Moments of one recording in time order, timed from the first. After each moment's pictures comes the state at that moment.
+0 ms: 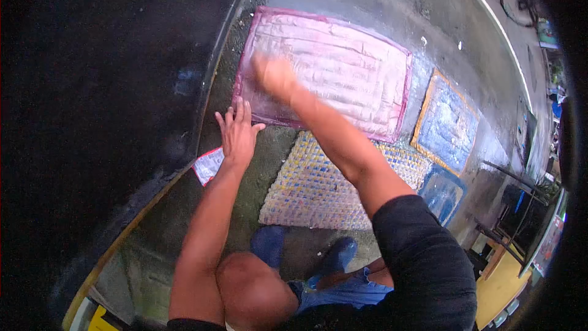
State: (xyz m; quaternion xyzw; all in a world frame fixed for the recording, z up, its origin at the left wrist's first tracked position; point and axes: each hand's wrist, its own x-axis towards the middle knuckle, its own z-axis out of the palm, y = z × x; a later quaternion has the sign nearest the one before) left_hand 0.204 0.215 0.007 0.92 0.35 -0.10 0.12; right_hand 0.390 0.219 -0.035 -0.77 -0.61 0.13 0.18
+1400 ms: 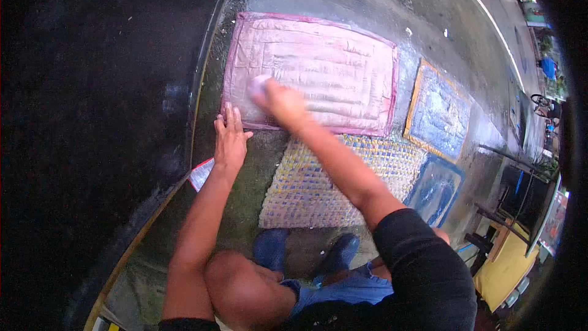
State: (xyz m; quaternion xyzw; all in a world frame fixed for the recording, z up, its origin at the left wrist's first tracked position) left_hand 0.198 0.221 -0.007 0.95 0.27 -0.11 0.11; right_hand 0.389 0.149 -0.013 -0.84 -0.44 0.20 0.23
